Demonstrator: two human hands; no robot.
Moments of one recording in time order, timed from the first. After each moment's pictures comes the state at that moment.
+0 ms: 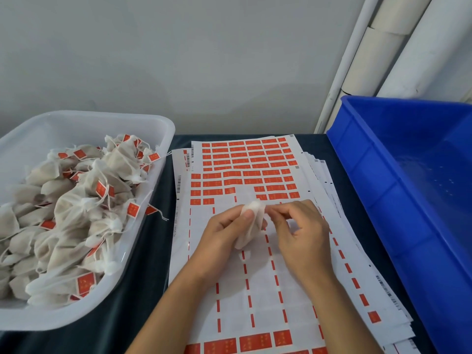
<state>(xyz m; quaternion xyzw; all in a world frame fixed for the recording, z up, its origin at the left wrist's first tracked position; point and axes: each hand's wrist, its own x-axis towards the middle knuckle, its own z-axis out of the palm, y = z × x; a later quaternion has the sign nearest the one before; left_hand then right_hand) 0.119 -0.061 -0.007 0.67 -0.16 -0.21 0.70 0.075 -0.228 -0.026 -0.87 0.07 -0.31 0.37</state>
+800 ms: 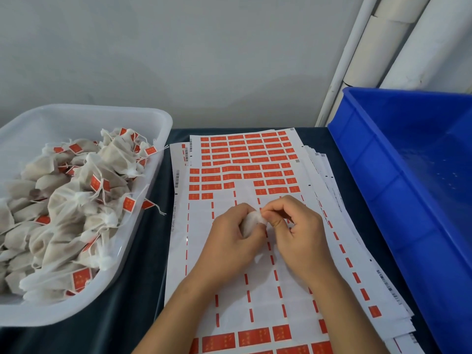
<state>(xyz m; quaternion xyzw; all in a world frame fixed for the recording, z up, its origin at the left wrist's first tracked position) 0.113 -0.077 -0.024 0.81 -0.20 -0.06 0.55 0.069 -0.227 -0.014 -0.86 0.00 -0.23 0.45</state>
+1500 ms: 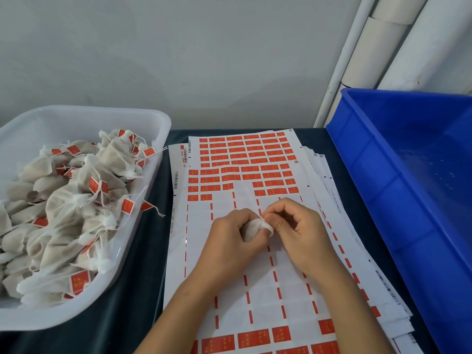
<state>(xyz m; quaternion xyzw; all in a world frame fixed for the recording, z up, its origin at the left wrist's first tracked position) 0.110 -0.076 -0.019 0.82 -0.20 -0.07 0.53 0.069 -0.240 -0.012 -0.85 0.03 -0.12 0.51</state>
